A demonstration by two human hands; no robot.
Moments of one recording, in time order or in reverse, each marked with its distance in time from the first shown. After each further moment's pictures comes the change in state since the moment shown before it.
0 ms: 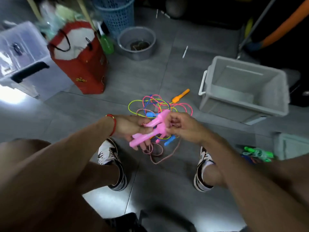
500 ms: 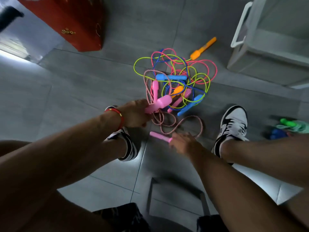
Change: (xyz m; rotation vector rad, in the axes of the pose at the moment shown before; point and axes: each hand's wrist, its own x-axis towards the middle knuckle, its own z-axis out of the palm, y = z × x) left_hand 0.066 -0.052 0.007 0.382 0.334 -0.217; right_hand -0.015 0.228 0.153 -0.718 -0.091 0.083
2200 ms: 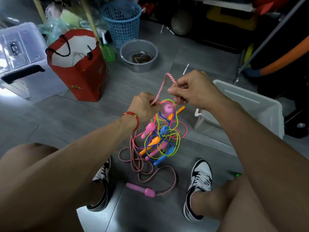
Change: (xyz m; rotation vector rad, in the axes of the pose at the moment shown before) left_hand -0.001 0.118 -0.095 -0.220 0.722 0.257; right_hand 0.057 -0.063 -0.429 0.282 0.346 -0.017
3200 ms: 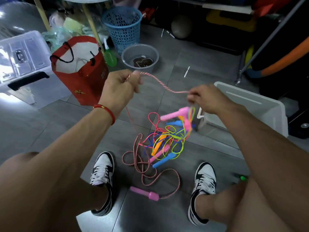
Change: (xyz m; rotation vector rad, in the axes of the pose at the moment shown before) left_hand -0.009 0.004 -0.079 -0.450 0.270 0.038; right_hand 0.007 0.052 -0.012 -0.412 -0.052 0.125
